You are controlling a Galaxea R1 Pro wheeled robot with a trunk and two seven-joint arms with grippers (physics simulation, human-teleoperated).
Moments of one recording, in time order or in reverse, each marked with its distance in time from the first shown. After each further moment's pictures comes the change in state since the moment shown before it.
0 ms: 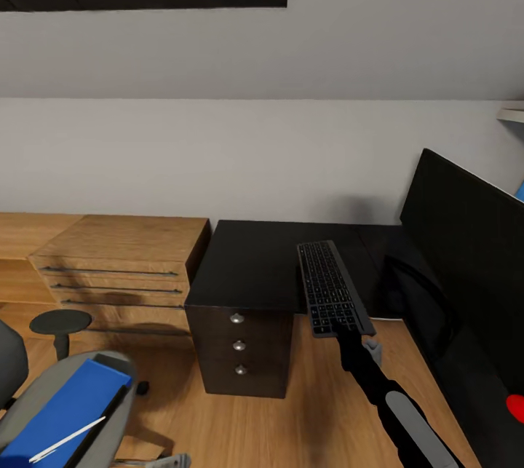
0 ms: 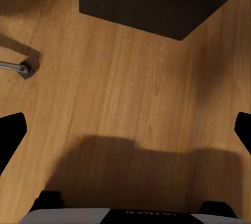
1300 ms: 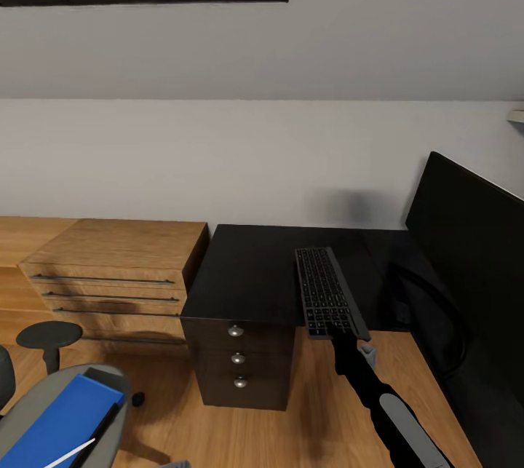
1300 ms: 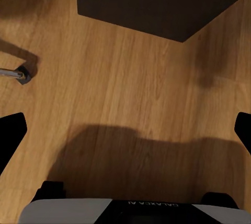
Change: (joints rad) left arm 0.000 -0.001 -0.003 0.032 0.000 0.000 -0.002; right arm 0.000 0.036 -0.001 0.028 -0.061 -0.002 -0.003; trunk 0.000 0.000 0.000
